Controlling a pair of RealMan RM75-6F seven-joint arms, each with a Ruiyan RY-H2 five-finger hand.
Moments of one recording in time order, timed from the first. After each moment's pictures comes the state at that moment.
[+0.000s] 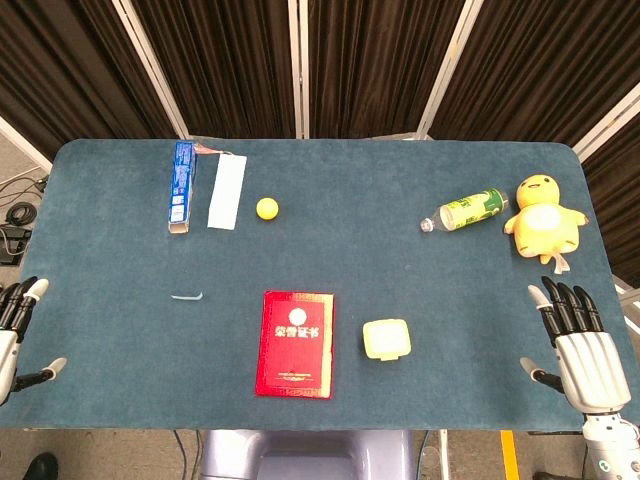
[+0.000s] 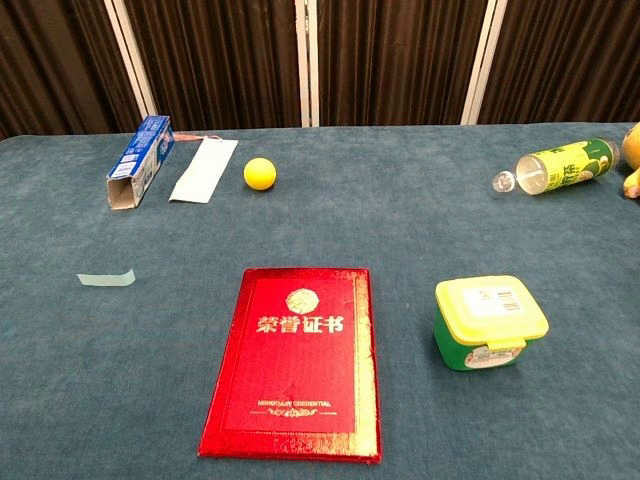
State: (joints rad) left arm -0.04 -0.99 -0.01 -1.83 1.54 1.52 0.10; right arm 0.07 -1.07 0.05 -1.75 -1.65 1.57 -0.16
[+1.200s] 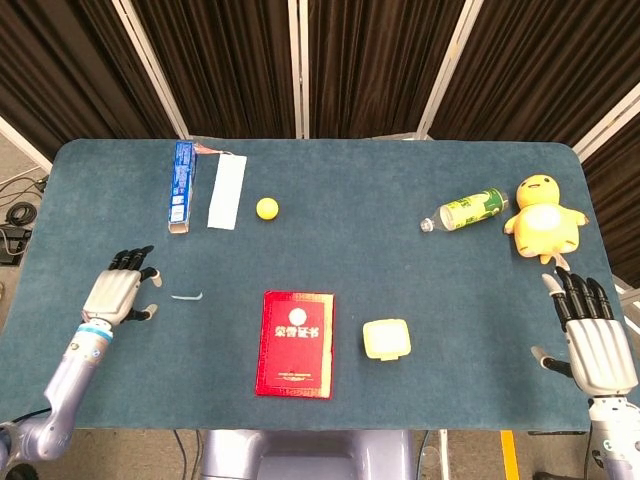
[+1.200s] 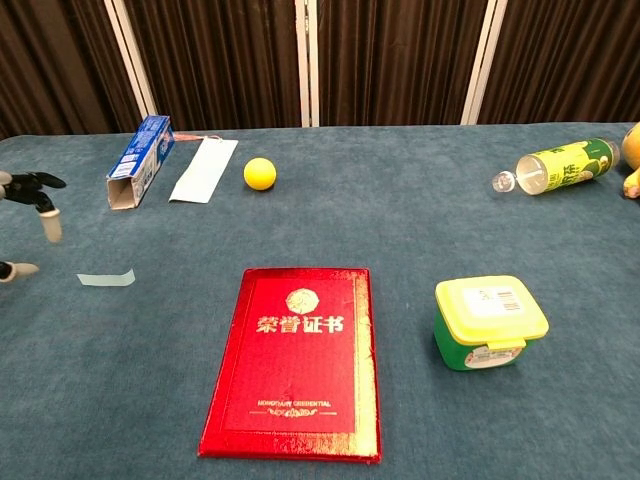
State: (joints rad) left arm -0.45 -1.39 -0.17 -1.42 1.17 0.94 0.21; right arm 0.10 -1.08 0.09 -1.70 -1.51 1.49 -0.14
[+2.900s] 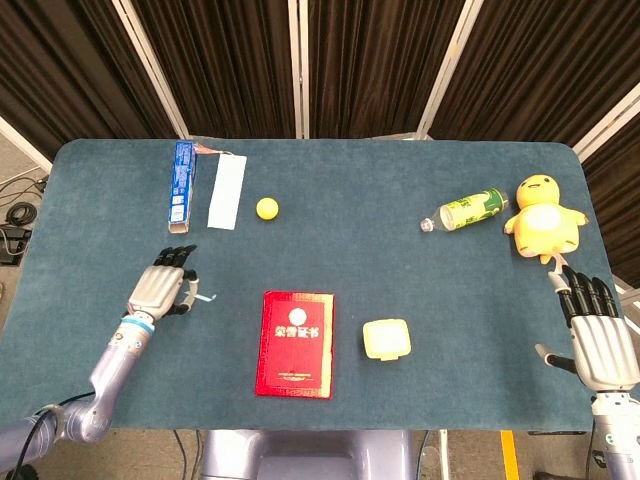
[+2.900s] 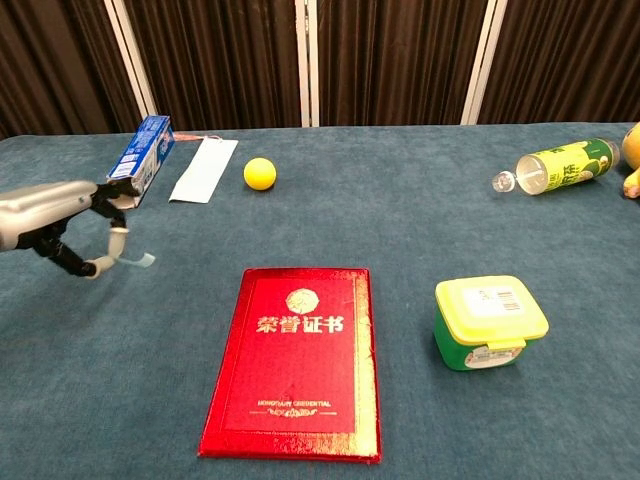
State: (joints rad) left arm -0.57 -1.52 -0.16 -1.37 1.15 0.93 0.22; right arm 0.11 -1.08 0.10 -1.69 -1.47 1.46 -0.12
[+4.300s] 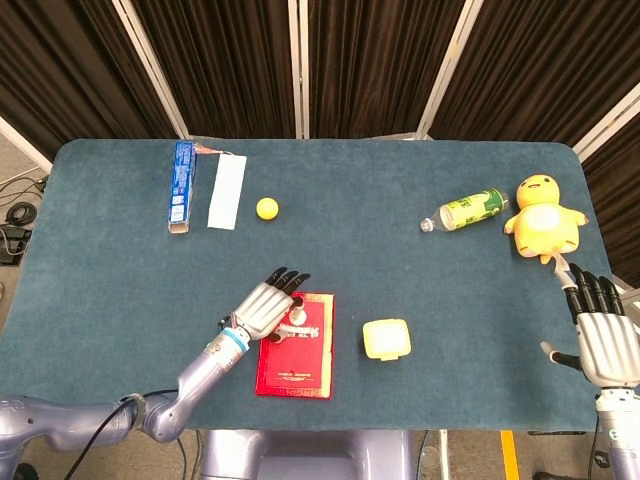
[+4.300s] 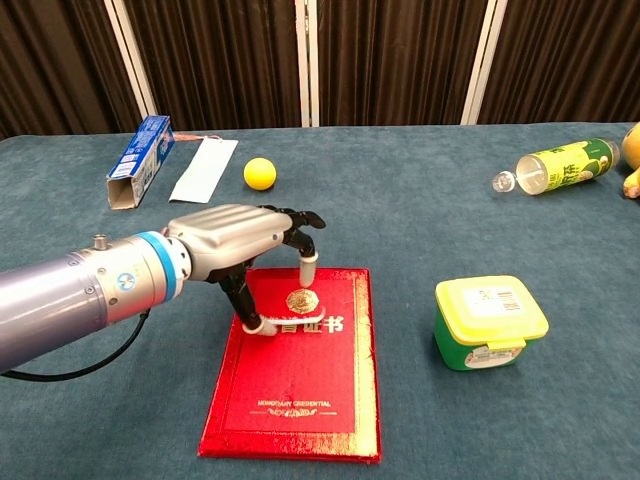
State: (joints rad) left arm -0.81 -1.74 -0.14 -1.43 1.15 0.86 0.46; right arm 0.12 -1.08 0.11 -1.67 -1.43 1.45 -0.11
